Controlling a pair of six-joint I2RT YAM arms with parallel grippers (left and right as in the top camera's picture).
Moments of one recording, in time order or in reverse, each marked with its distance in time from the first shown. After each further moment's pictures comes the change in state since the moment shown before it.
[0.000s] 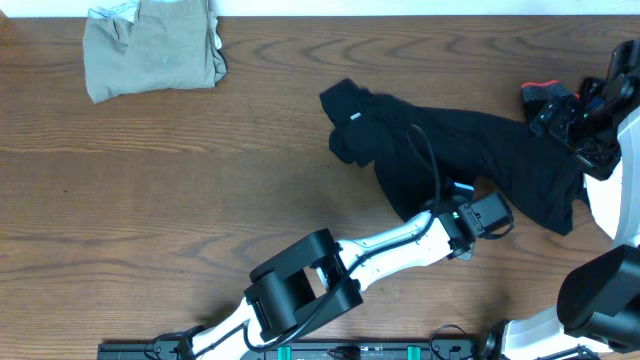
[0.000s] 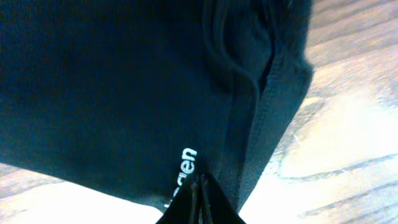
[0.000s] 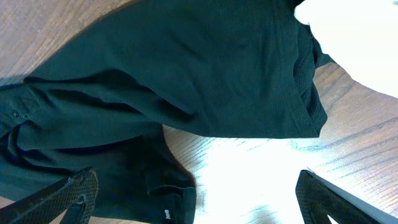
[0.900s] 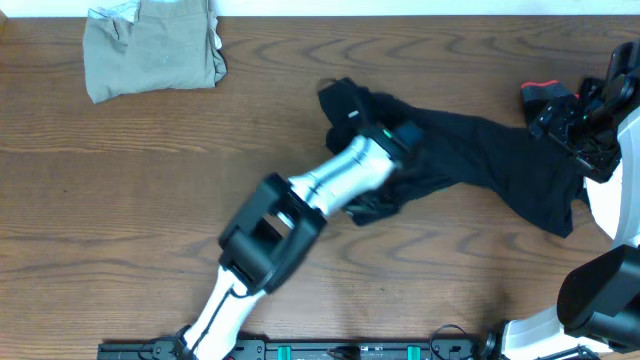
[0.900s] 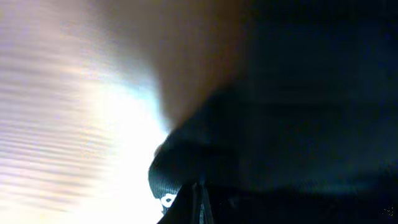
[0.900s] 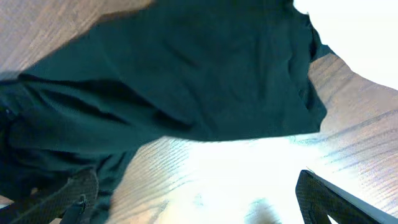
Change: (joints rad) left arm 0.391 0.027 0.024 -0.428 0.091 0.003; right arm 0.000 0.000 0.000 -0.026 0.000 0.000
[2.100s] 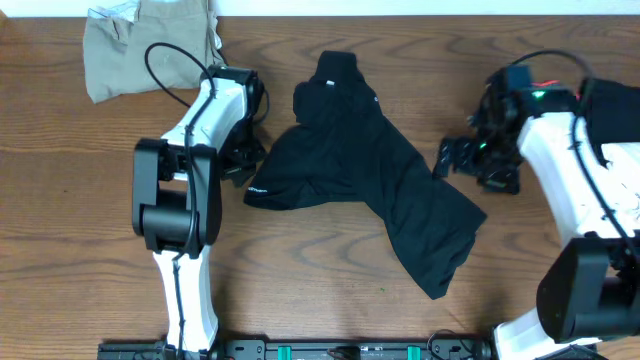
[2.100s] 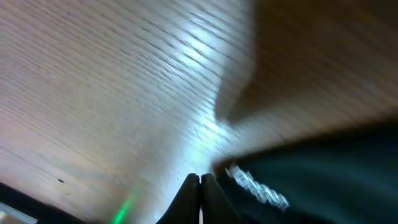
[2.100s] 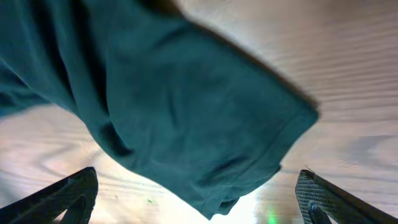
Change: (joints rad) left arm 0.580 -0.053 -0.030 -0.220 -0.097 0.190; right arm 0.387 0.002 -0.258 0.049 -0.136 -0.119
